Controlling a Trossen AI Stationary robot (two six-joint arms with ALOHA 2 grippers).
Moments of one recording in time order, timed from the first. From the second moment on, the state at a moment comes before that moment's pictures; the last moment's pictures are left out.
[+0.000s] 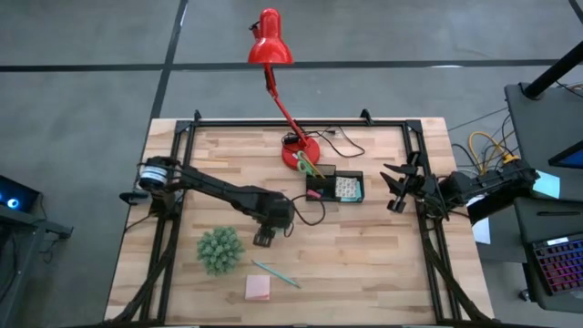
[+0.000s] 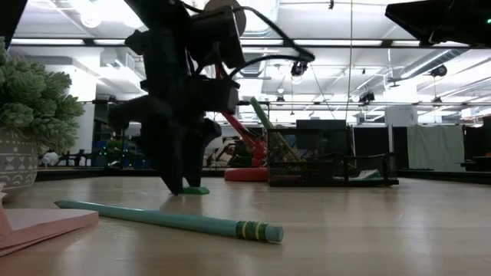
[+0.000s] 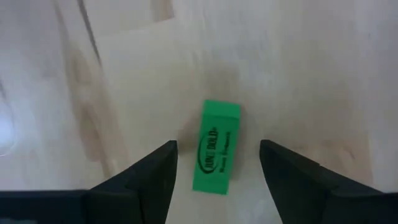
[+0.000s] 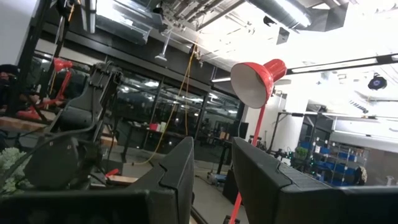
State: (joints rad) left arm -0.11 1.85 1.16 -0.58 0.01 0.11; right arm 0.29 0.30 0.03 0.77 0.55 -0.58
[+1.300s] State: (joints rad) left arm -0.11 1.88 1.16 -0.58 0.03 0.12; right arm 0.29 0.30 0.03 0.77 0.55 -0.58
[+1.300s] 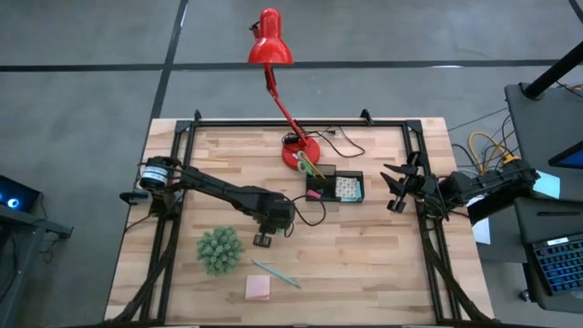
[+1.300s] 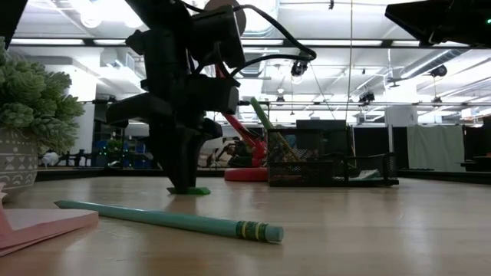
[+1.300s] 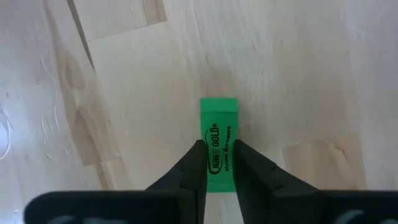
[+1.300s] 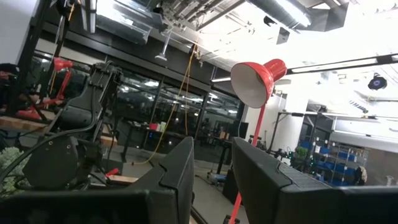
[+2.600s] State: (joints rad) left arm -0.08 1.86 1.28 -0.55 -0.07 0.22; right arm 0.29 0.30 0.03 0.77 0.55 -0.58
